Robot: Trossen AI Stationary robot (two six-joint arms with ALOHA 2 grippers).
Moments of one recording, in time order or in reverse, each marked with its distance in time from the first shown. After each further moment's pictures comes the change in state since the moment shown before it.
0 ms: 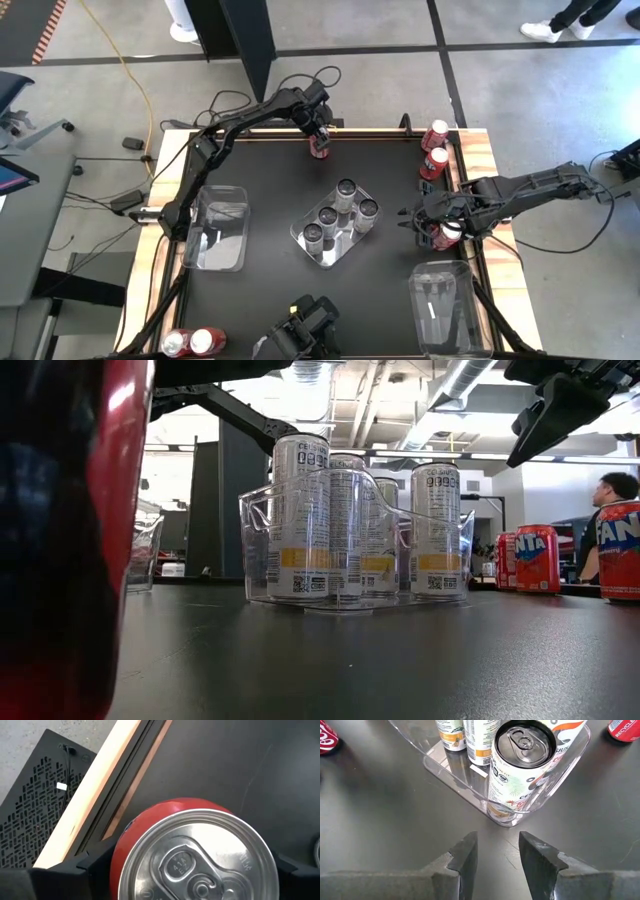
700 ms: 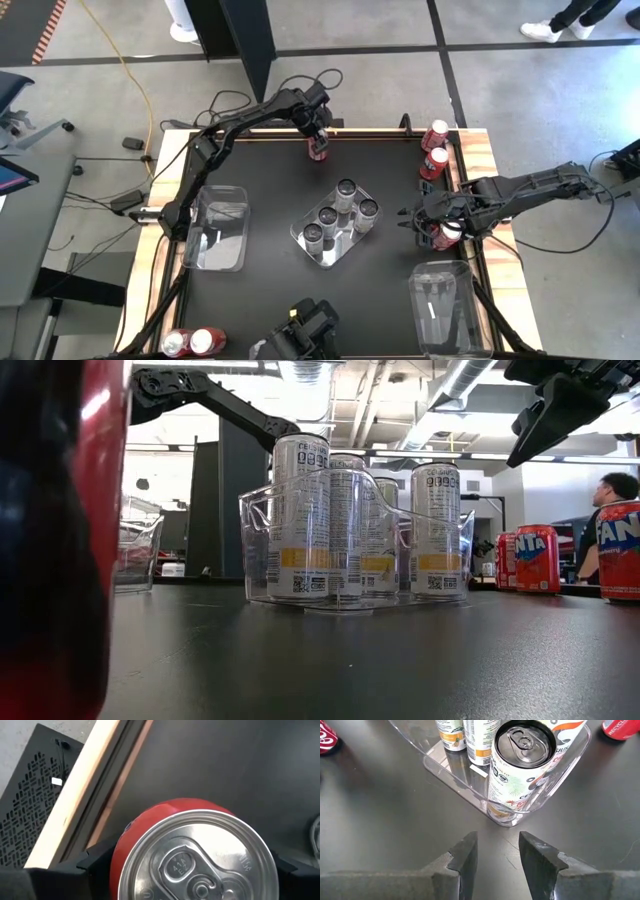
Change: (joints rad) left arm -0.012 -0.016 -0.001 -0.053 -0.002 0.043; right arm 0.000 0.000 0.000 0.000 0.000 0.000
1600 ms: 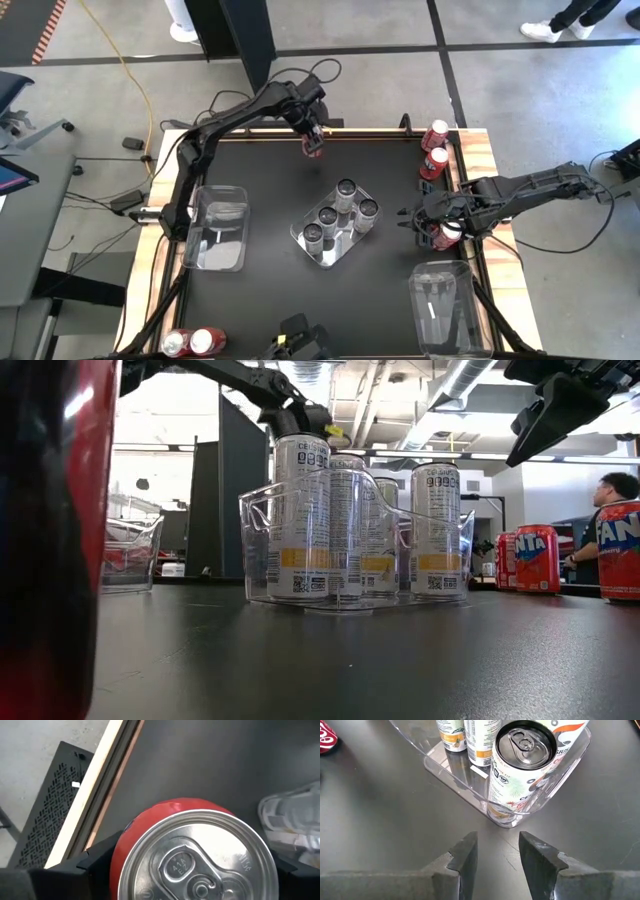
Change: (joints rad) left arm -0.065 -0.197 -0.001 -0.151 -0.083 -0.005; right arm 0.000 0.000 0.000 0.004 0.000 -0.008
